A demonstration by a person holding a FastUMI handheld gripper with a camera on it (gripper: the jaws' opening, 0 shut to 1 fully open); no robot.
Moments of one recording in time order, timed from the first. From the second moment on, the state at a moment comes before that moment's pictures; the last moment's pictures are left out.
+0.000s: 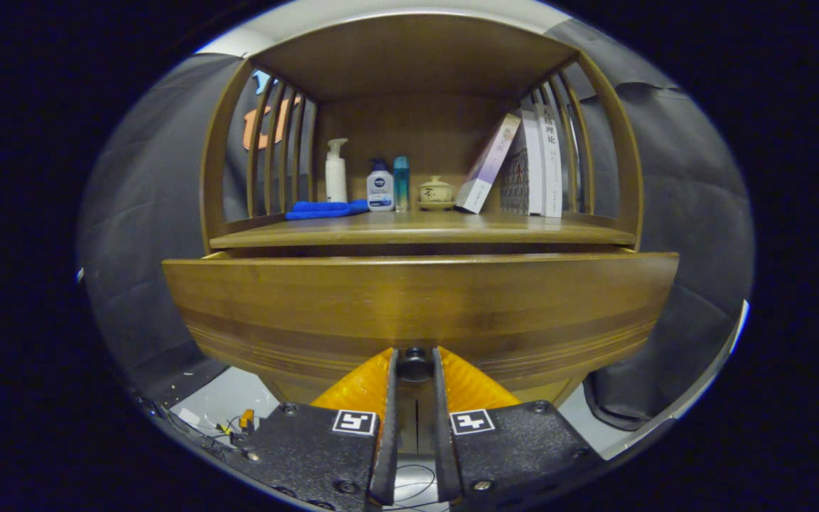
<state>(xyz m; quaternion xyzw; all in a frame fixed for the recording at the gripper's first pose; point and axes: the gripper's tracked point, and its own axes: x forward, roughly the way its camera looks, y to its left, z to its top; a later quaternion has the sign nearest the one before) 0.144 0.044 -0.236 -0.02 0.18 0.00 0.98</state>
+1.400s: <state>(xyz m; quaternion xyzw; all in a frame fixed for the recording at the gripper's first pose) 0.016 0.046 -0.245 -0.04 0.20 0.04 0.98</state>
